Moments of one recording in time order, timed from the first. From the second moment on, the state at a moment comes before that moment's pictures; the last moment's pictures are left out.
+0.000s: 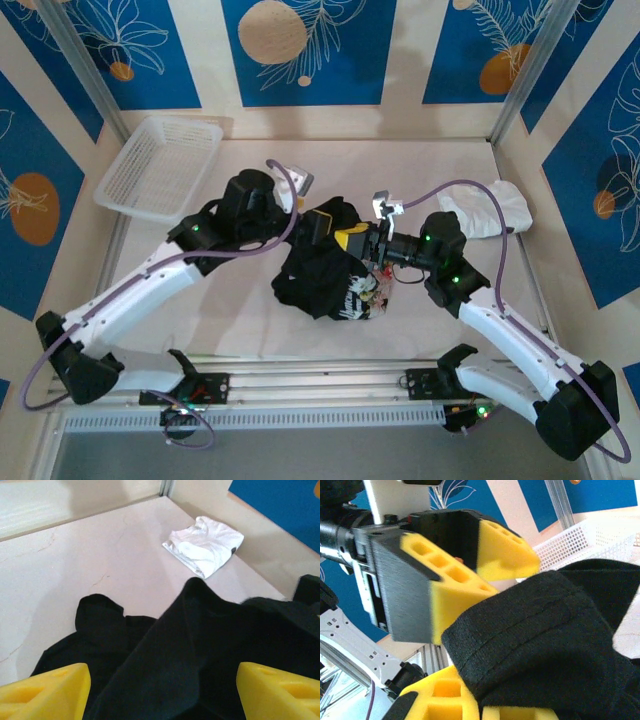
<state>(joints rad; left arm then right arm) -0.81 1.31 1.36 -0.55 0.07 -0.22 0.53 0.93 0.68 0.22 -0.71 0.47</state>
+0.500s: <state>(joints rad) -0.79 1.35 1.47 -0.73 0.02 -0.21 0.55 0.77 0.68 0.09 -0.52 0.32</state>
